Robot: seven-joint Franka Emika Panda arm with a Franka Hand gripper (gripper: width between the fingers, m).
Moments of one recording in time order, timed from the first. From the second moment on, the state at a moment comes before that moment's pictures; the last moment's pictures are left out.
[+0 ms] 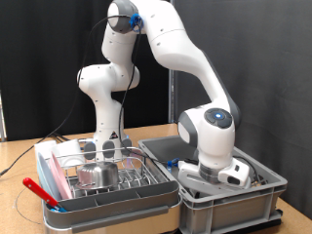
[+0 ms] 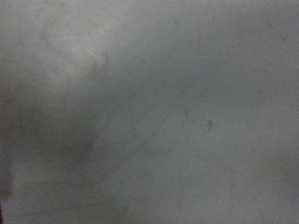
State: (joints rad) arm 0.18 0.49 0.05 -2.08 0.25 2.42 -1.47
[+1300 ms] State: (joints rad) arm 0.18 0.51 0.05 -2.05 0.21 2.29 -1.50
